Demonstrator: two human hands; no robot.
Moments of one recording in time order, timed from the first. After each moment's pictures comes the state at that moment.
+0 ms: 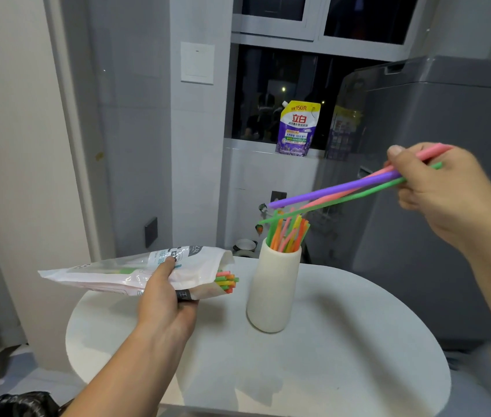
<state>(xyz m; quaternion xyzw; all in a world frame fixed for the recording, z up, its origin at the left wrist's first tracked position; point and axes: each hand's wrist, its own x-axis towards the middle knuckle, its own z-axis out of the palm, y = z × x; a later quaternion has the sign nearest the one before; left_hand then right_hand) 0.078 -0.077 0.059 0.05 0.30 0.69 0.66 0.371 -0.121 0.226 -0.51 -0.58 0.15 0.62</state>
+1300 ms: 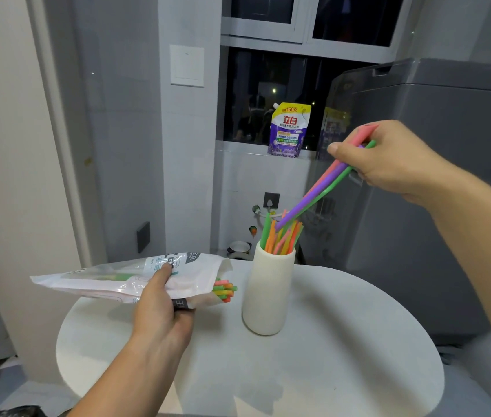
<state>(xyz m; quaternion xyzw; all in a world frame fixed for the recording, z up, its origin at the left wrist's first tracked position) 0.082 -0.085 0.064 0.07 0.30 0.67 0.67 0.344 -0.094 0.262 -0.63 -0.65 0.03 0.43</state>
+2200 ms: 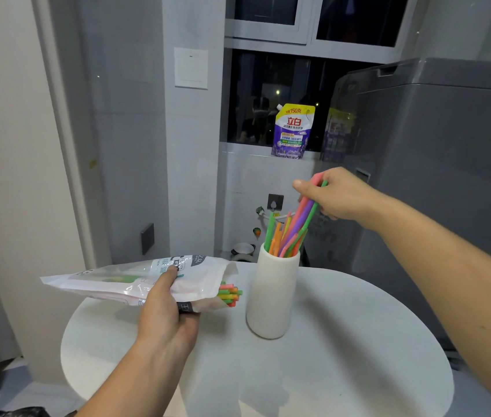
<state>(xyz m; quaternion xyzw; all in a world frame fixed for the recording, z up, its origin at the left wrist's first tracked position) 0.083 -0.080 0.057 0.07 0.31 0.67 0.67 0.328 -0.041 0.210 -0.68 -0.66 0.12 0.31</state>
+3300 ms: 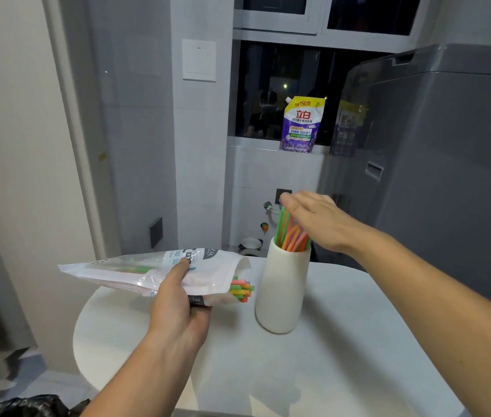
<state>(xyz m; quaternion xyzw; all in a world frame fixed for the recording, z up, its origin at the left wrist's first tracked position) 0.083 -0.082 0.059 0.08 0.31 0.67 0.68 0.308 -0.032 0.151 -0.64 -0.73 0.08 0.21</state>
